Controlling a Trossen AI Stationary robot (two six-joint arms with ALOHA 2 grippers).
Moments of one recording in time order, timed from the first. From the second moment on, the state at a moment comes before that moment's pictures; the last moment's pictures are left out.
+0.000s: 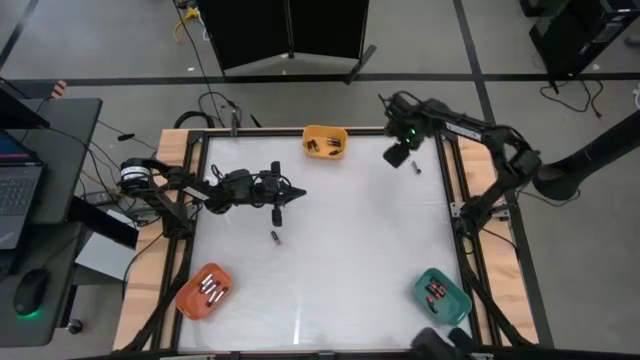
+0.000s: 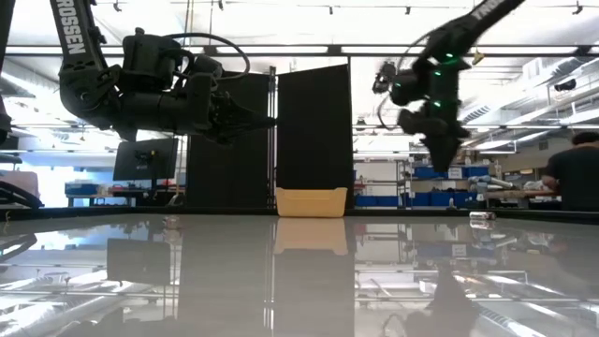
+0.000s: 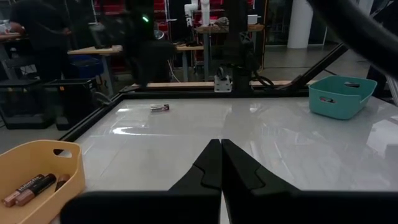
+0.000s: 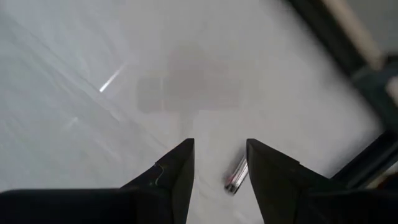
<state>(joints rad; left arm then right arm) 0.27 1.60 0.35 1.24 0.19 0.04 -0.84 1.61 1.20 -1.03 0.06 -0.03</state>
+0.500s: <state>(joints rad) 0.27 1.60 0.35 1.24 0.19 0.04 -0.95 1.54 0.85 -0.73 0.07 0.03</state>
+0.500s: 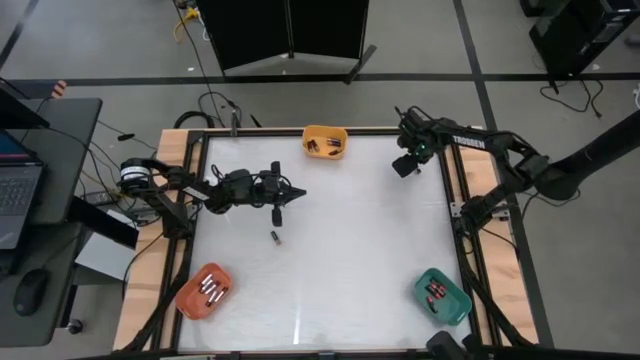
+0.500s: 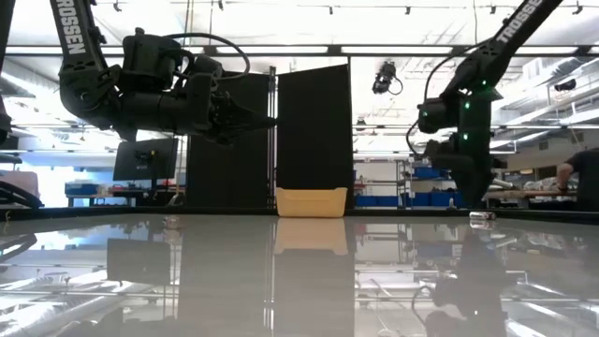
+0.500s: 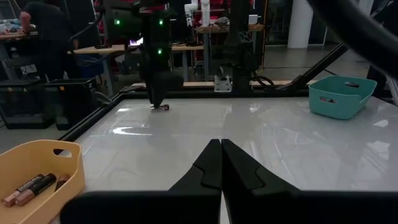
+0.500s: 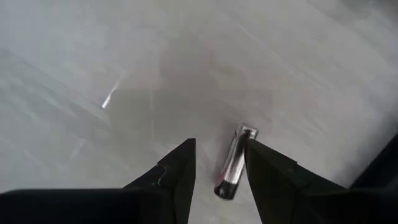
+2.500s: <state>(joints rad) 0.27 1.60 0.35 1.24 0.19 0.04 -0.91 1.65 0.85 -0.71 0.13 -0.09</state>
